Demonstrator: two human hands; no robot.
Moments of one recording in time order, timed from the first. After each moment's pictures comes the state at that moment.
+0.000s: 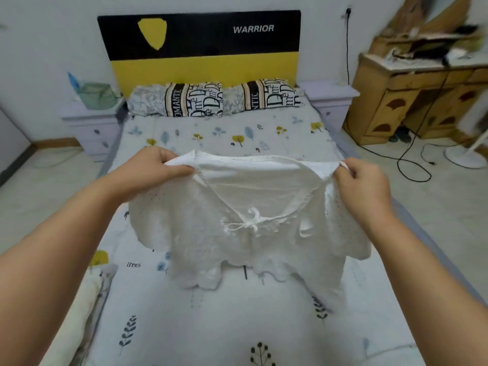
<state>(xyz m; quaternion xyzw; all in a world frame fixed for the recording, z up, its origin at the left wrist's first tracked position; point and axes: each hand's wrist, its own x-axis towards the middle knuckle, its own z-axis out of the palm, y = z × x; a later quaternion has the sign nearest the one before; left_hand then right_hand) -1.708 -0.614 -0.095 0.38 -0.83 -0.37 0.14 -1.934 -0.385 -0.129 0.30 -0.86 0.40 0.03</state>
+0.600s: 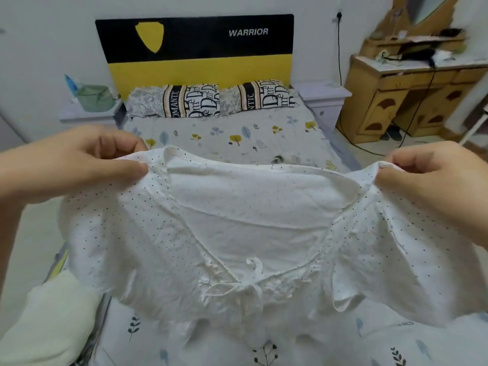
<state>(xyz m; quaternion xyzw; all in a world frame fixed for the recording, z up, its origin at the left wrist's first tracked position) -1.614 -0.563 -0.007 0.24 -0.85 -0.45 0.11 -1.873 -0.292 -0.022 0.37 -0.86 0.34 -0.08</state>
